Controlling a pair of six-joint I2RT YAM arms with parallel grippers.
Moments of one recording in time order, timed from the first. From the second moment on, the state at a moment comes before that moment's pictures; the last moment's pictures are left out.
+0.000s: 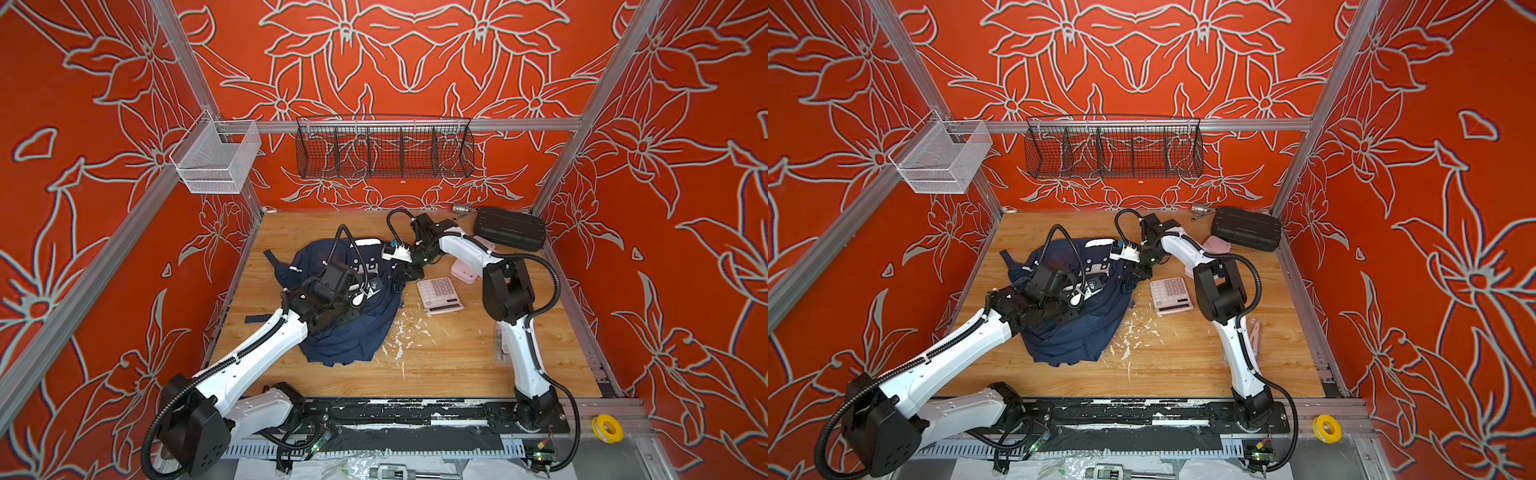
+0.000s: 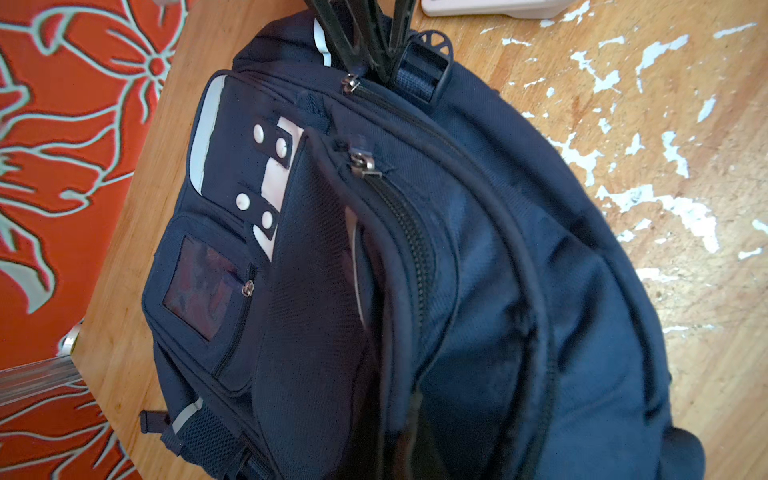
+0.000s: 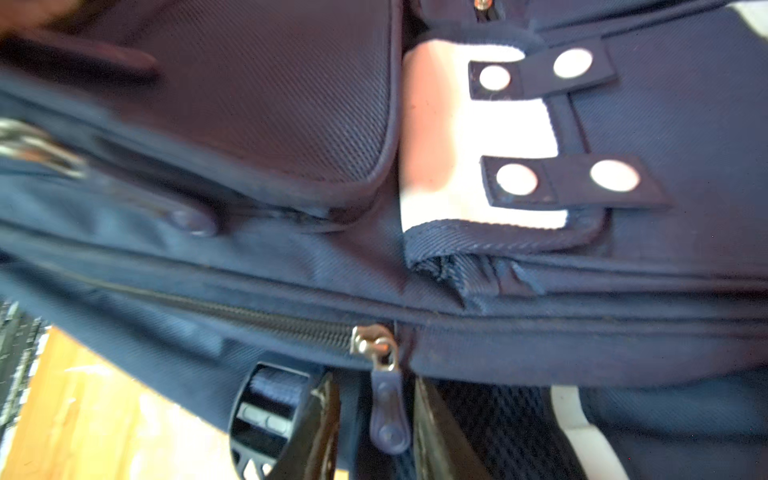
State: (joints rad) left arm -0.51 1.14 0.91 -0.68 -0.07 0.61; right arm 0.47 2.31 2.00 -1.05 -0.78 -0.94
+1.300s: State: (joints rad) left arm -0.51 1.15 0.91 -0.68 -0.06 0.60; right arm 0.48 2.39 2.05 -1.05 -0.77 -0.88
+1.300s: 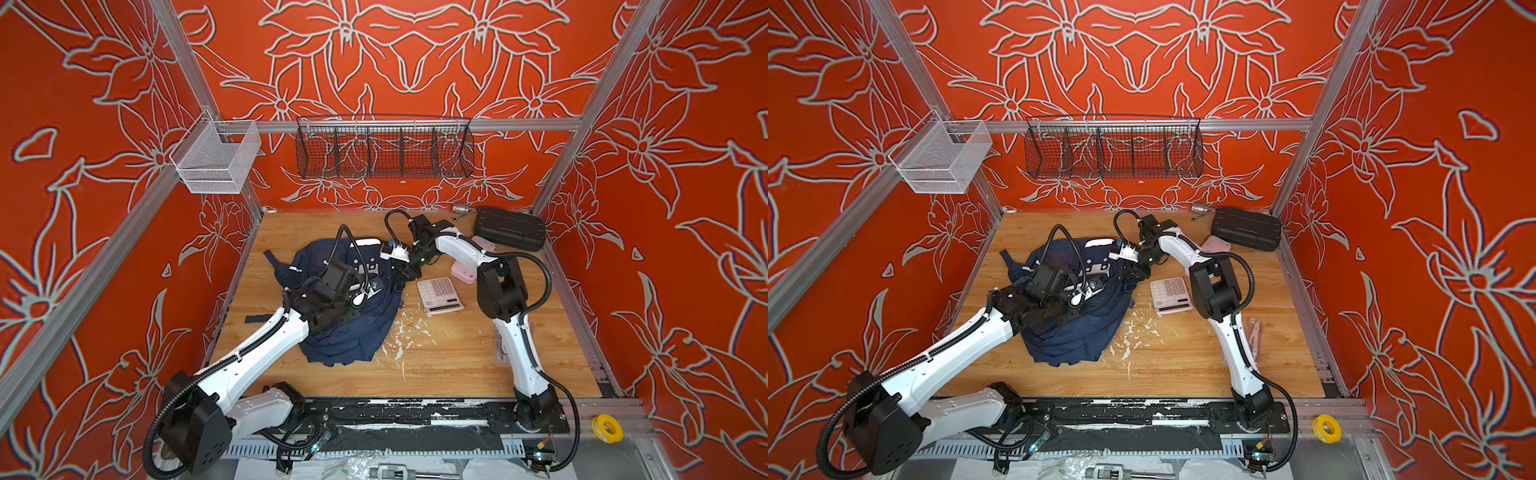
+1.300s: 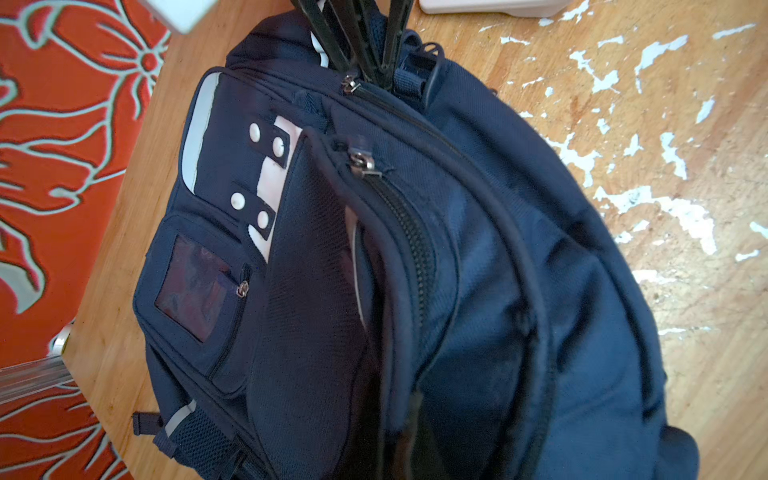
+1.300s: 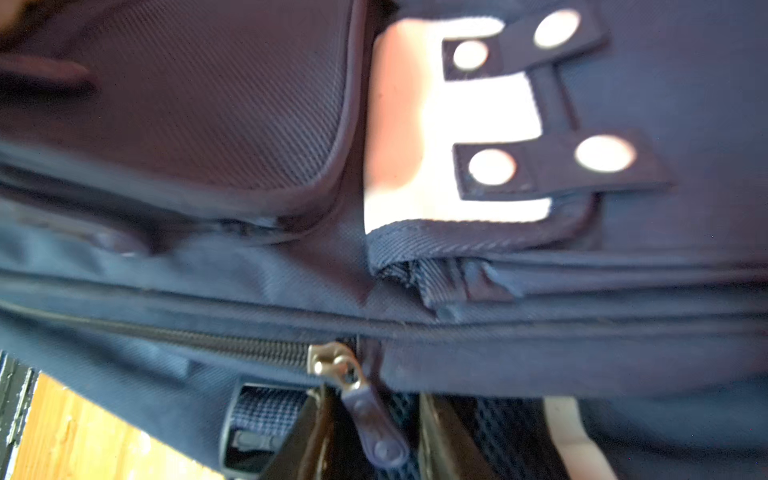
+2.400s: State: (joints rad) left arm -0.51 1.16 0.92 -0.69 -0.08 0.52; right arm 0.48 2.22 1.79 -0.76 -0.76 -0.79
